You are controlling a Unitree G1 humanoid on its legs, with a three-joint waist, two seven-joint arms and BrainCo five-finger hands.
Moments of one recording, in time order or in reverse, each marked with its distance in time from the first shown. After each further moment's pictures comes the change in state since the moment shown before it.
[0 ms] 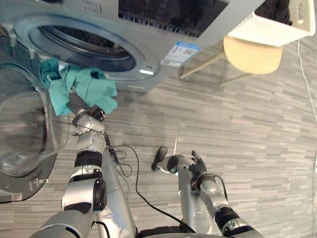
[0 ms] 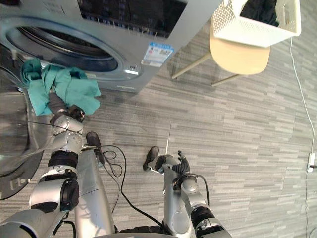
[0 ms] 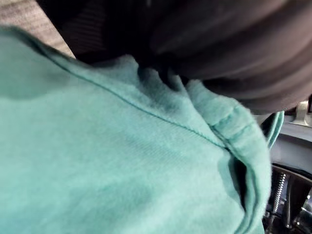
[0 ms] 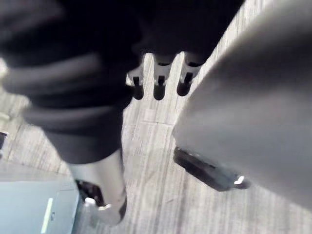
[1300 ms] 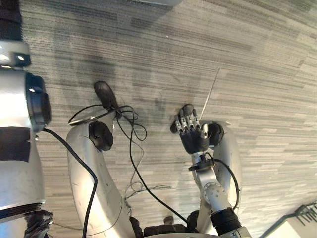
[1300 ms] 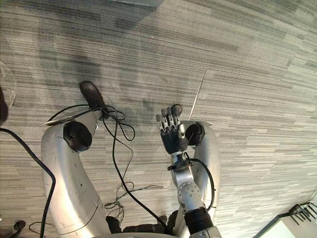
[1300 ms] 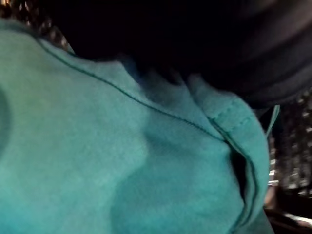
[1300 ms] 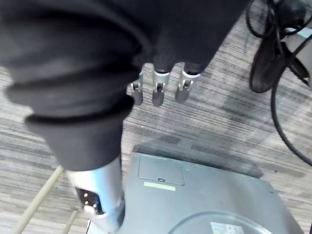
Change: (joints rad) left arm -1.152 0.463 -0.535 0.056 0.347 0.201 -0.120; right arm 0.115 0.051 0.156 -0.591 1.362 0.067 0.554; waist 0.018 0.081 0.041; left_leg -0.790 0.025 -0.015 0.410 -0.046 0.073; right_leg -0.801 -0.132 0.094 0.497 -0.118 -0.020
